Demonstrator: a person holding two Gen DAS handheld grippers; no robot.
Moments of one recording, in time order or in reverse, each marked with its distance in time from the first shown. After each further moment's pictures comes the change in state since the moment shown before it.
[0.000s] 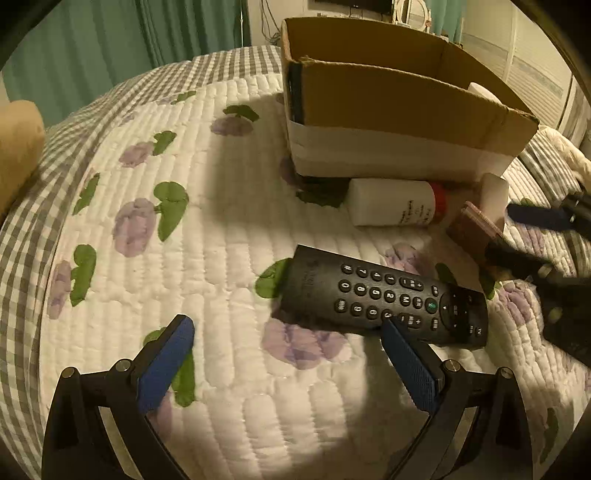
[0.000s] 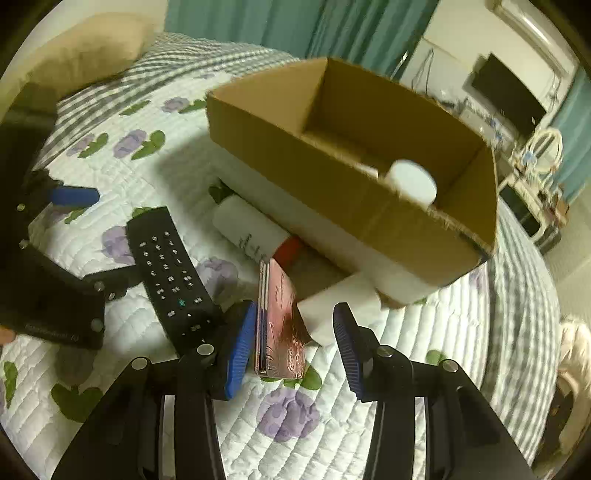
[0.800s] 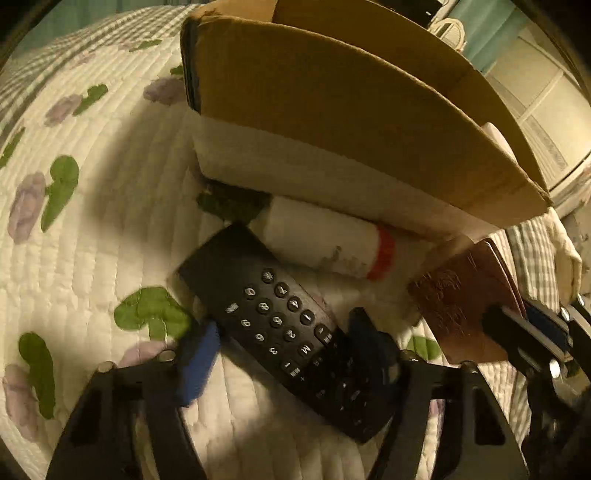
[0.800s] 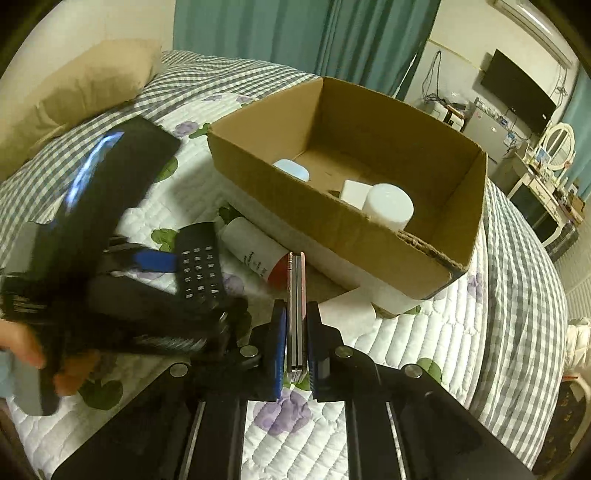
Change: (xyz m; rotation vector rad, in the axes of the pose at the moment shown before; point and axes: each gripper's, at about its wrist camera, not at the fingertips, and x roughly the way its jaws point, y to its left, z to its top) left arm 0.032 -0.035 0.039 -0.253 0.120 -0.224; right arm -0.025 -0.021 0.004 0.009 -0.051 0.089
